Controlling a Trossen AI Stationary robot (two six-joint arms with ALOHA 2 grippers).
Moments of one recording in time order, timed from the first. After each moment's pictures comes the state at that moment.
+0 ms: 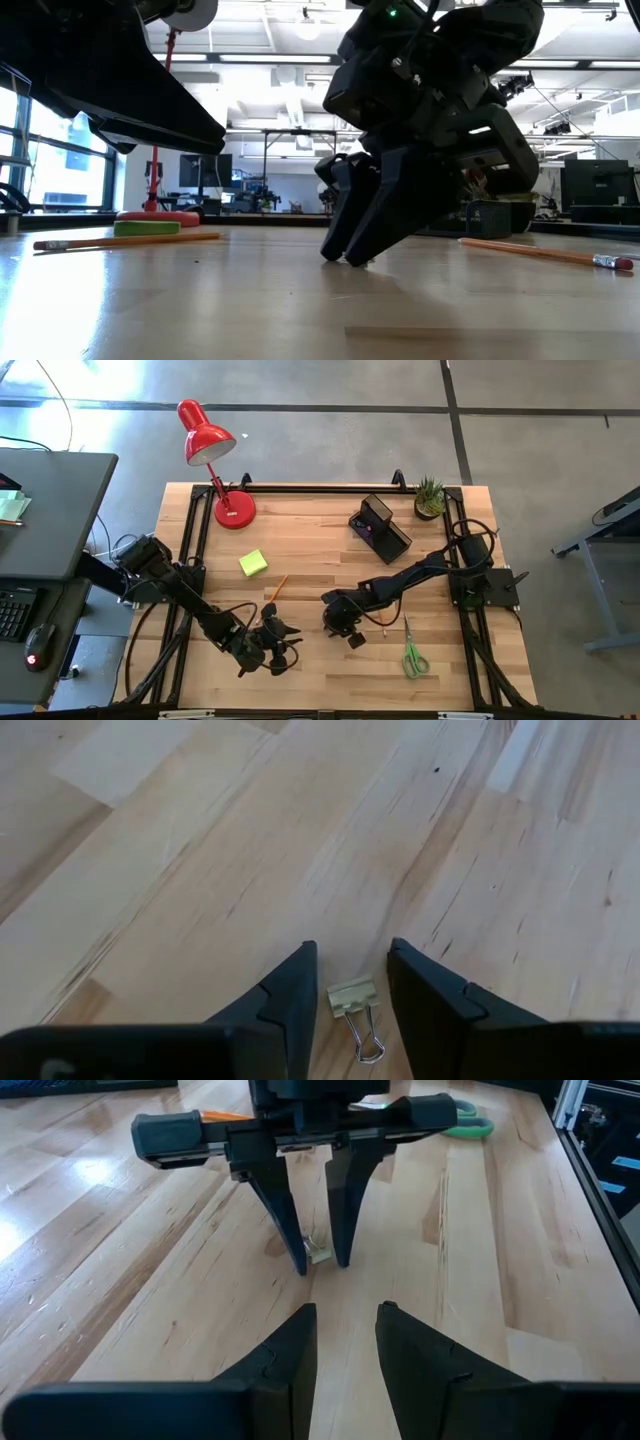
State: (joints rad) left arm -0.59 1.74 0.75 0.29 -0.76 -0.66; right arm 0.22 2.00 1.03 0.08 -0.27 -0.24
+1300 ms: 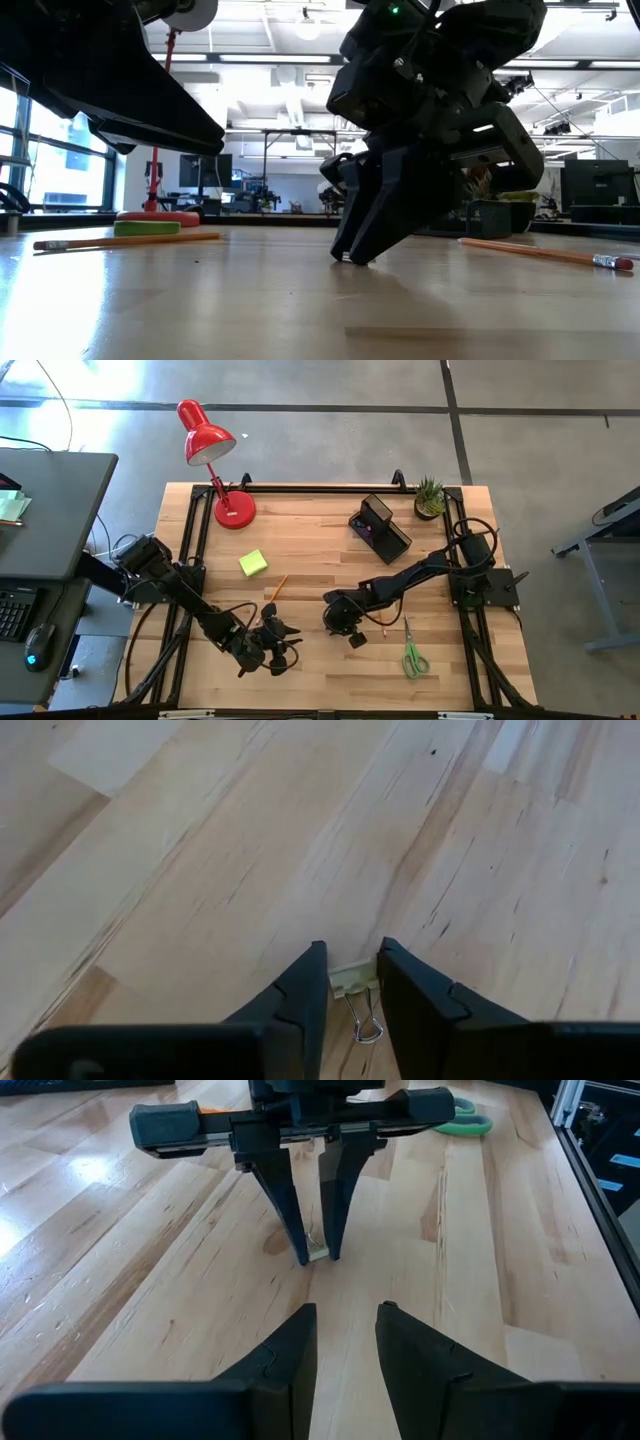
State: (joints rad) left arm -0.59 1.74 0.75 0.28 -0.75 -0.66; right arm 0.22 2.00 1.02 0.04 -0.24 -0.23
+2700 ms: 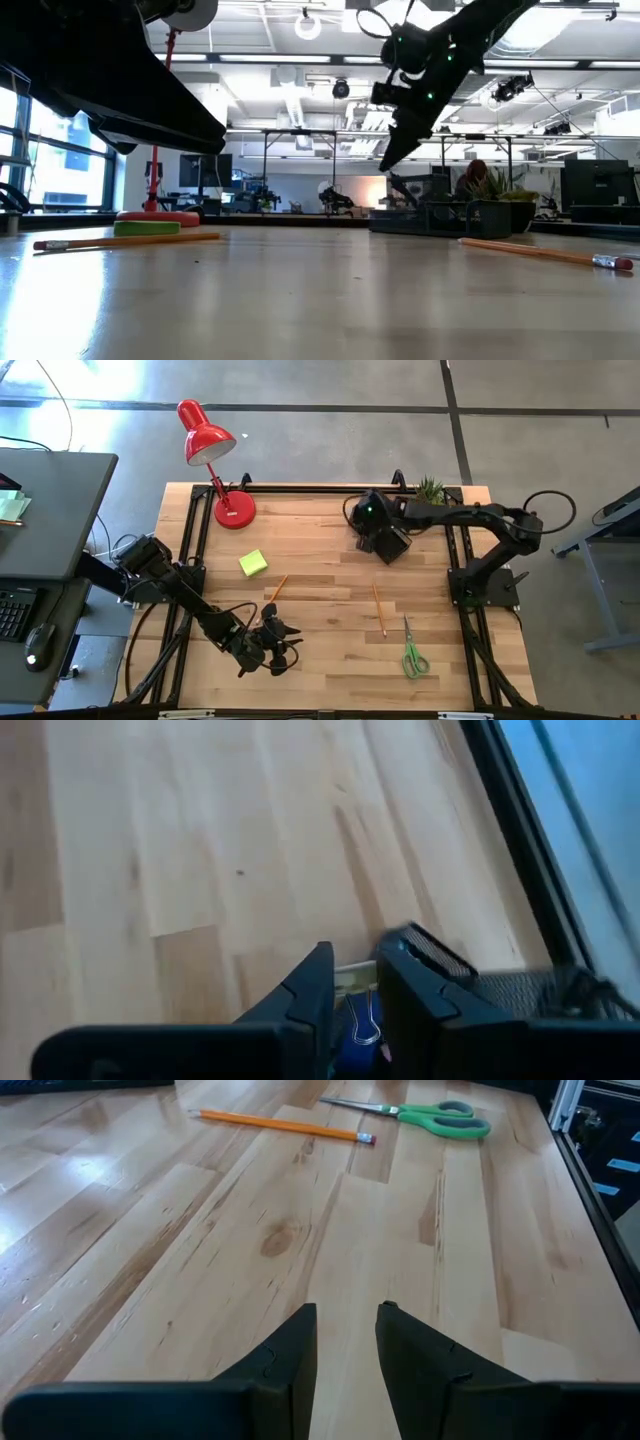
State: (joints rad) left arm -0.59 1.74 0.75 0.29 -0.75 -0.67; right arm -0.39 1.56 1.02 -0.36 0.08 -0.23
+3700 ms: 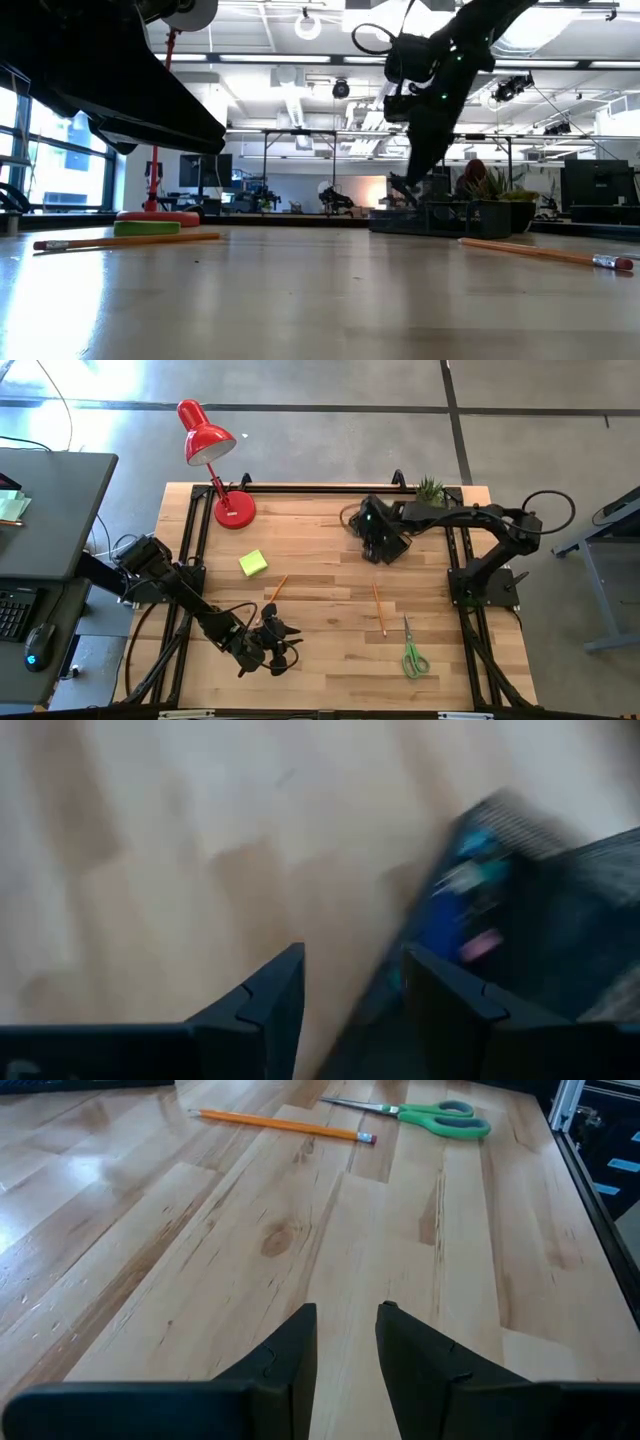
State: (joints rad) left arm -0.59 1.74 0.75 0.29 -0.75 -0.67; right arm -0.37 1.57 1.02 -0.59 -0.03 -0.05
